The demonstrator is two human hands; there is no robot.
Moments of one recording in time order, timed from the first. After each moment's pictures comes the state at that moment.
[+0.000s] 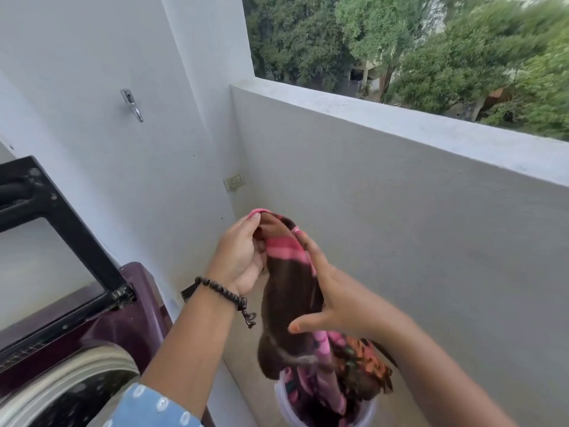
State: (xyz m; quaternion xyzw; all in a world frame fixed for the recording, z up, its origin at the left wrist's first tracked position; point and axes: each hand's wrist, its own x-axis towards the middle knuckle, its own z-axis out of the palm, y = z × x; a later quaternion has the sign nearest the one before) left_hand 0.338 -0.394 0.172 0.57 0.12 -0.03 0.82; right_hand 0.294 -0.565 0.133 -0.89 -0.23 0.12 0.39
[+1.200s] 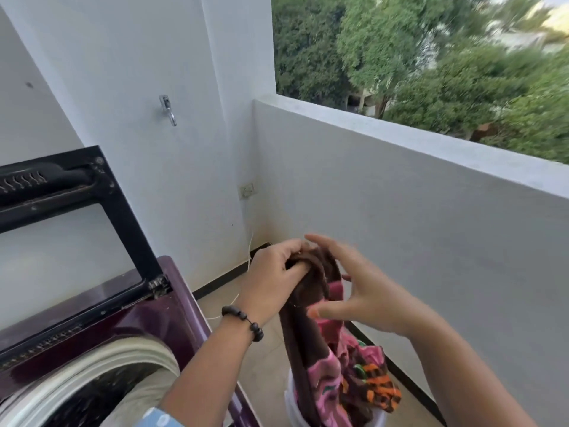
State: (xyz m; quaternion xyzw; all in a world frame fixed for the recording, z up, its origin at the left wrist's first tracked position) left_hand 0.276 -0.327 0.159 0.84 -0.16 0.10 0.50; right_hand 0.256 -0.505 0.174 -0.87 -0.24 0.06 0.44
